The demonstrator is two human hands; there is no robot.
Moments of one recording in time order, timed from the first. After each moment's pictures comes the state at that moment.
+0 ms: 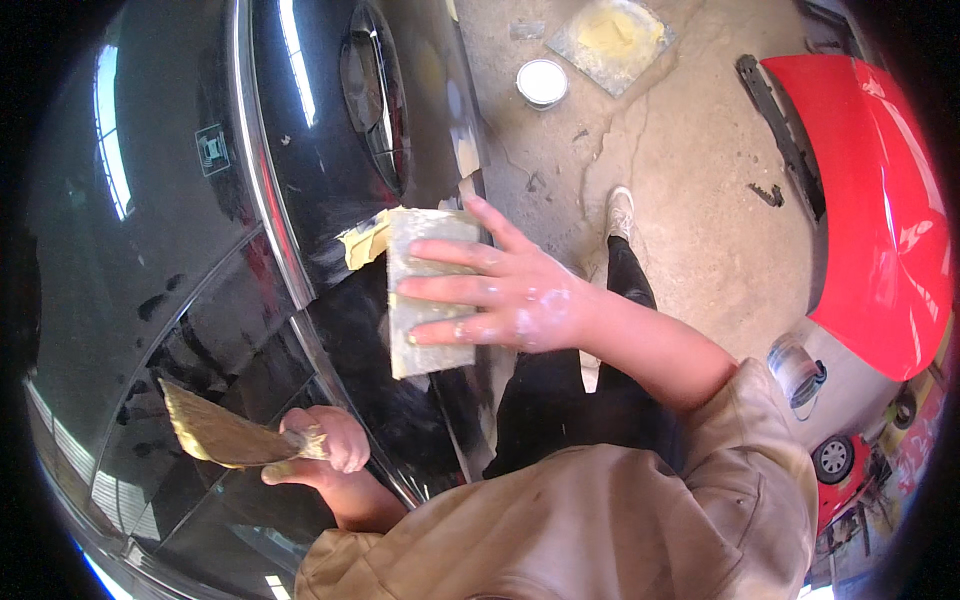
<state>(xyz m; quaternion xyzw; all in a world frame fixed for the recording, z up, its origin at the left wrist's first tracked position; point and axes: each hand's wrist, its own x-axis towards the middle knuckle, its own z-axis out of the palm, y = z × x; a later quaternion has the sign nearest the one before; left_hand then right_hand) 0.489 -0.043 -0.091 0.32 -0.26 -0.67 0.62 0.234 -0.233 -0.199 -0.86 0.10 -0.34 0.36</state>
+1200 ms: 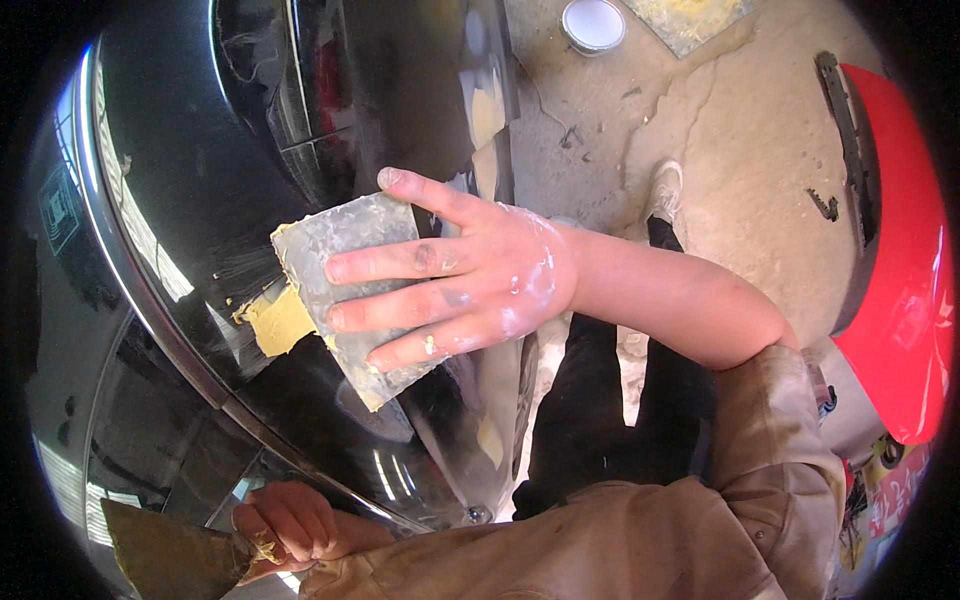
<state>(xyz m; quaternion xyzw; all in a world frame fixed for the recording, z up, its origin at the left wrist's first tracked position) 0.478 -0.062 -0.093 0.41 -0.25 -0.61 0.63 0.306 -0.255 -0.324 -0.78 -0.03 -0.50 0.38</state>
